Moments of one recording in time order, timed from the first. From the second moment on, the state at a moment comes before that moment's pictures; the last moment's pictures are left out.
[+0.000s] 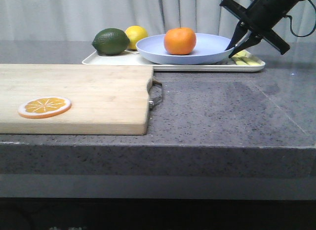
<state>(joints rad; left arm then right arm) -0.58 0.78 -0.86 0.06 0.67 -0.04 -0.02 2.28 -2.15 0.60 1.06 0.25</state>
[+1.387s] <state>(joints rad) -0.58 0.78 -0.86 0.08 0.67 -0.04 0.10 1.54 -1.65 0.11 1.16 0.06</state>
